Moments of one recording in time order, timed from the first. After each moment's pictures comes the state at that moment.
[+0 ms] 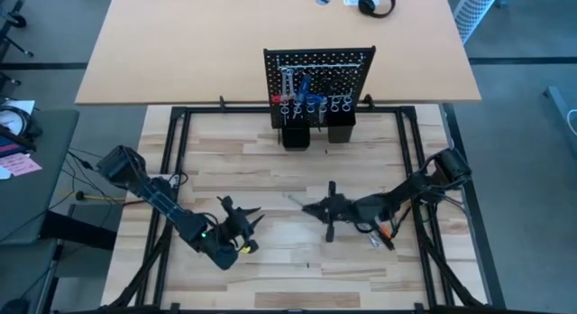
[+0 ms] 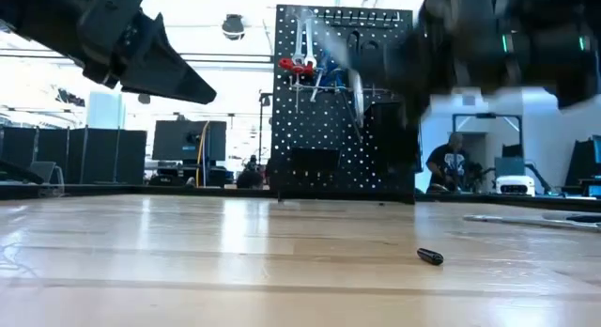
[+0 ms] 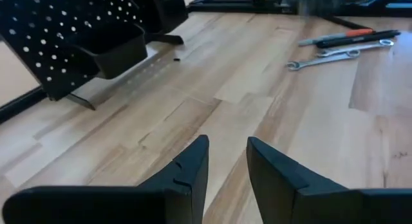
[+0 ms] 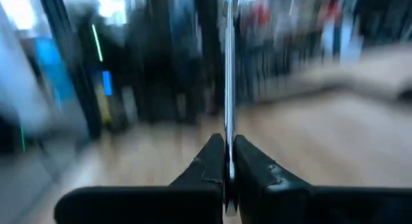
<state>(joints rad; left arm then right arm) -0.66 1.61 0.76 0.04 -1.15 -0.67 0.36 1.81 0.48 1.32 0.46 0.18</state>
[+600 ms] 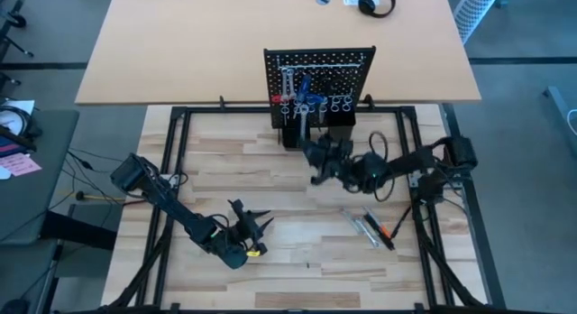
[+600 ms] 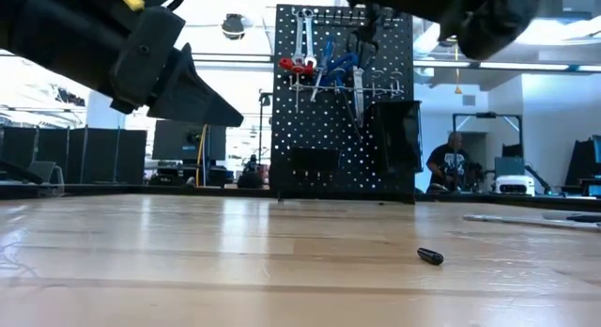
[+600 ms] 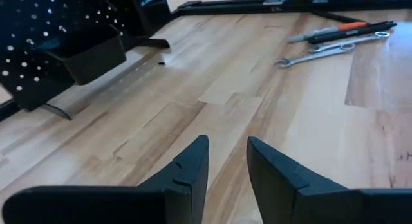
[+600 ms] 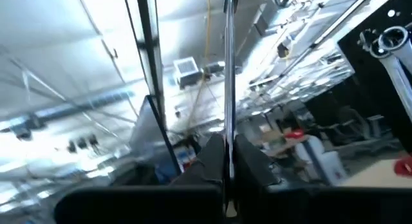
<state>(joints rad) -0.63 1.77 0.76 0.34 -1.13 -0.49 0.04 1.70 0.78 1.56 0.40 0.20</state>
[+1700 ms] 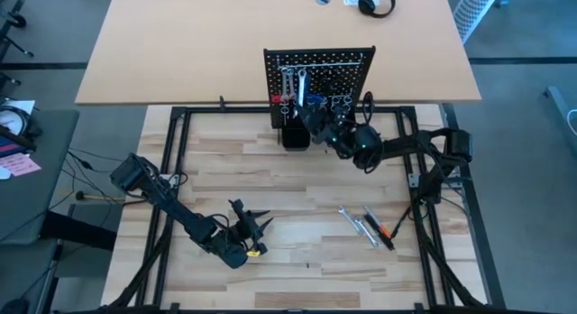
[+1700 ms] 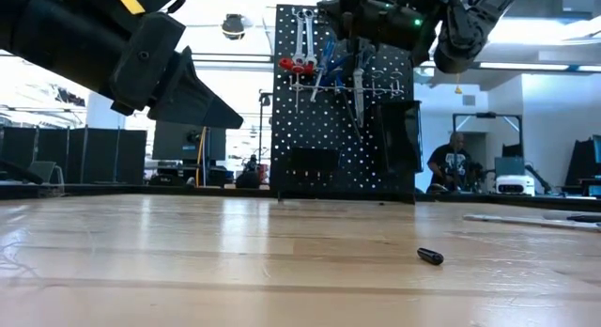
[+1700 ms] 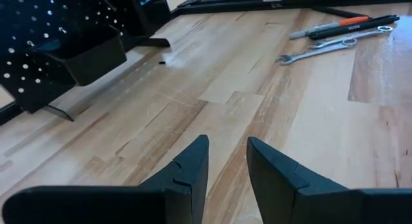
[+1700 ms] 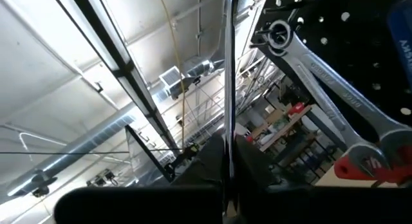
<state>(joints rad) -0.63 1.77 0.76 0.33 -1.13 -0.47 -0.24 1.71 0.84 1.43 0.24 0.69</state>
